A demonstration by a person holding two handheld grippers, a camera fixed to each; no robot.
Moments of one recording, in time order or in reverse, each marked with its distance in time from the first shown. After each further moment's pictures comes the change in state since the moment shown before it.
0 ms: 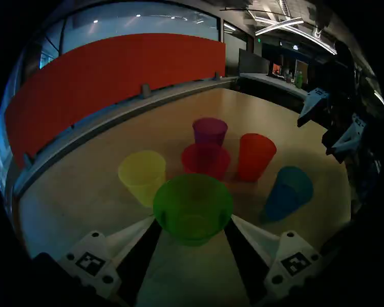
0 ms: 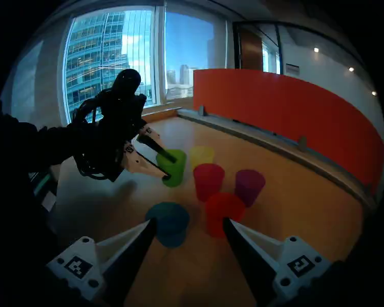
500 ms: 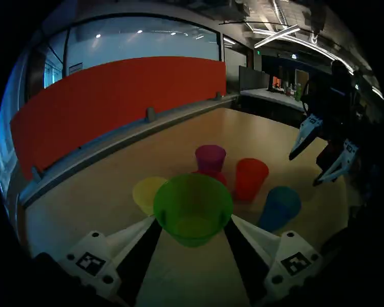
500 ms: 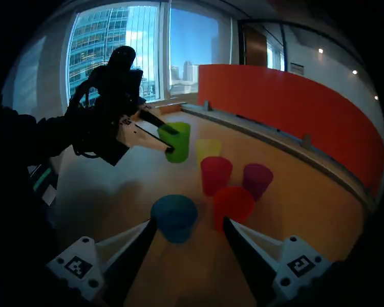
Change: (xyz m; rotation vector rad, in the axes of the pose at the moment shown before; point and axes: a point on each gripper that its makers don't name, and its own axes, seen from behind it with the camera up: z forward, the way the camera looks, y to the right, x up) left arm 0.040 -0.004 -0.033 0.031 0.119 0.015; right arm -0.017 -0.012 0.008 0.013 -0.028 -0.020
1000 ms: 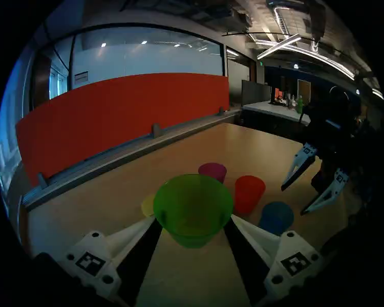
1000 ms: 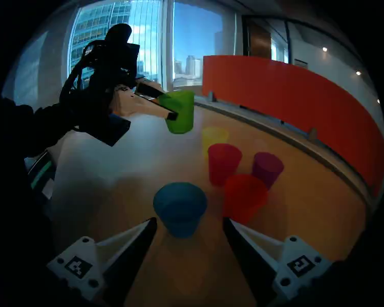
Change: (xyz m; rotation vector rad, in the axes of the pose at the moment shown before) left arm 0.028 -0.007 -0.020 0.023 0.083 -0.016; right arm -0.025 -0.011 0.018 0.012 -0.044 -0.016
